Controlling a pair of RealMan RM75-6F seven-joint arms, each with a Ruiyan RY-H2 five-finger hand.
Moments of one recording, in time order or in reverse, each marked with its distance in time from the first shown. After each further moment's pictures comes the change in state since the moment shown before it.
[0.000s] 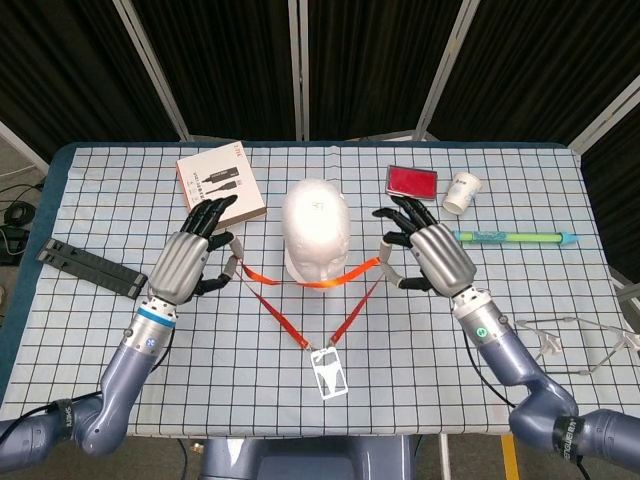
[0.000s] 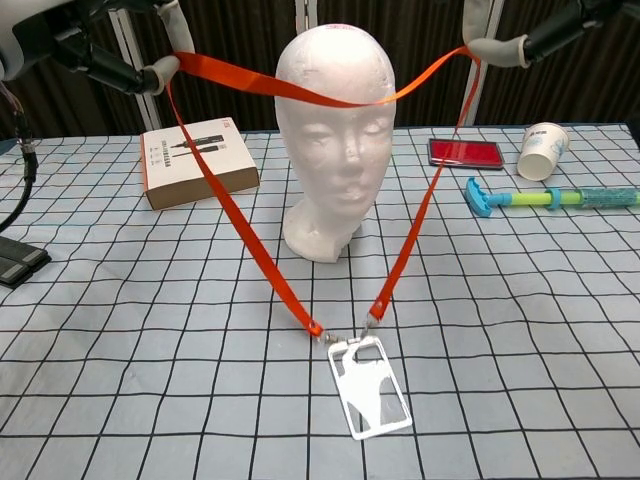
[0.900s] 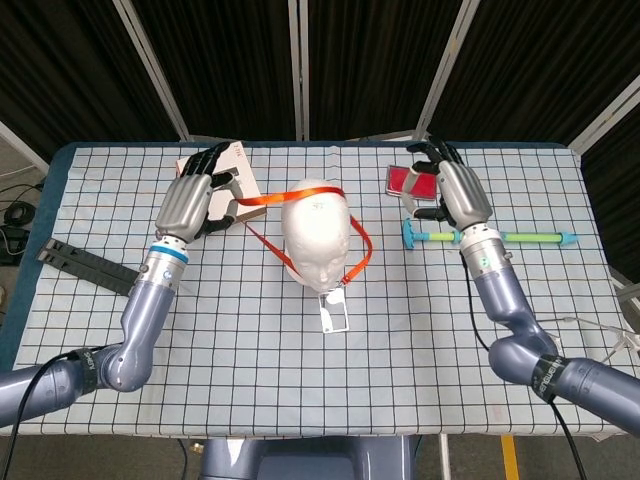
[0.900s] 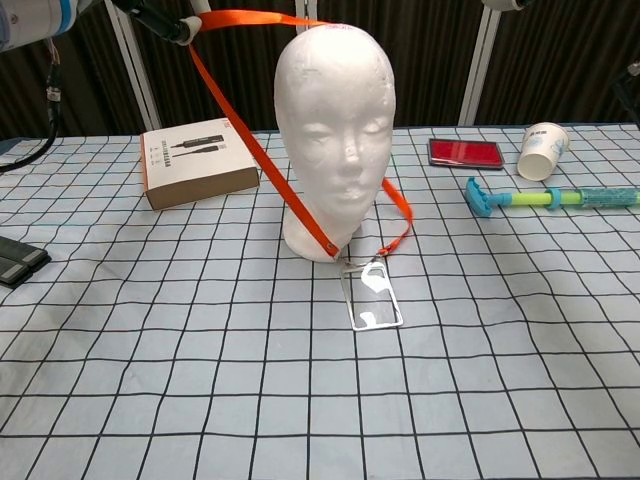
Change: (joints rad) left arm -0.229 -0.002 -0.185 0.155 -0.487 -0.157 0.144; right arm 0.149 -0.059 0.159 0.245 0.443 -0.190 -0.026
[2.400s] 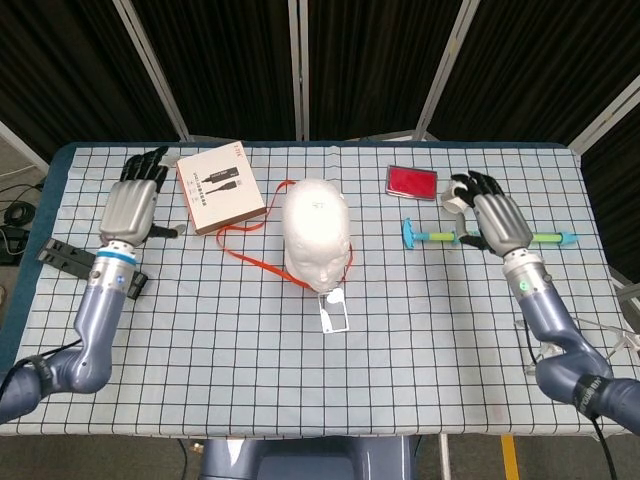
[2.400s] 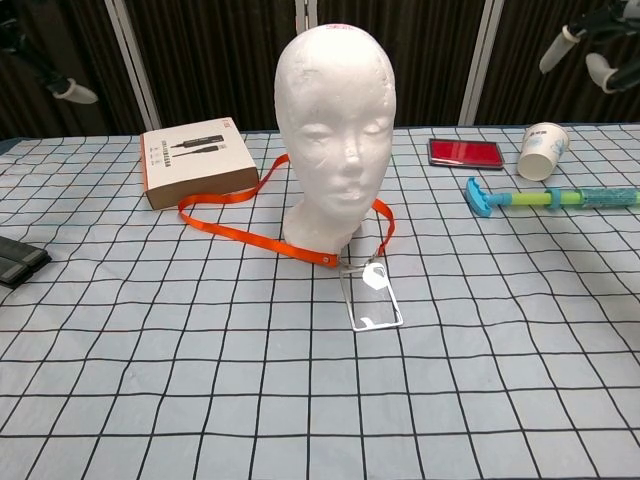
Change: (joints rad) left arm 0.130 0.138 0.199 0.050 0.151 0.091 -0.033; right arm -0.146 0.100 -0.203 0.062 -0.292 -0.019 0.096
